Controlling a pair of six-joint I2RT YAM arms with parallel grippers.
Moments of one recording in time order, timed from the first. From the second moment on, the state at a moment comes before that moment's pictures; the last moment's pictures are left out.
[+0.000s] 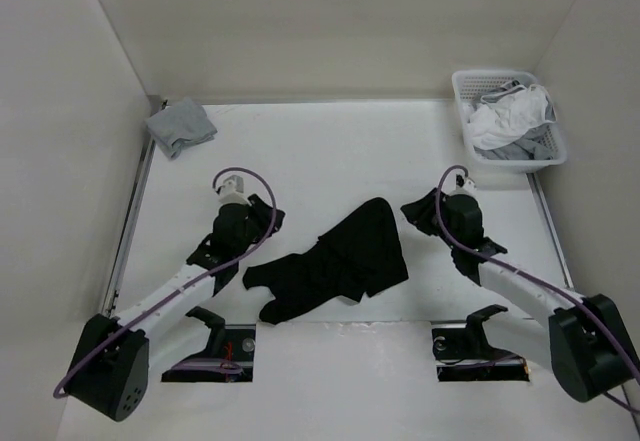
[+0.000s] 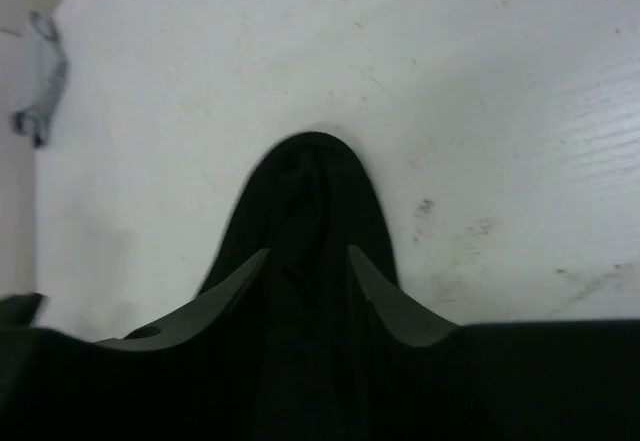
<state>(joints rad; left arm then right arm) -0.41 0.95 0.34 0.22 -0.10 -0.80 0.36 1.09 0.38 0.28 0.03 0.83</state>
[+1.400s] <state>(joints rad) -0.71 1.29 0.47 0.11 -0.19 -0.70 0.95 1.44 0.73 -0.05 0.29 0.73</state>
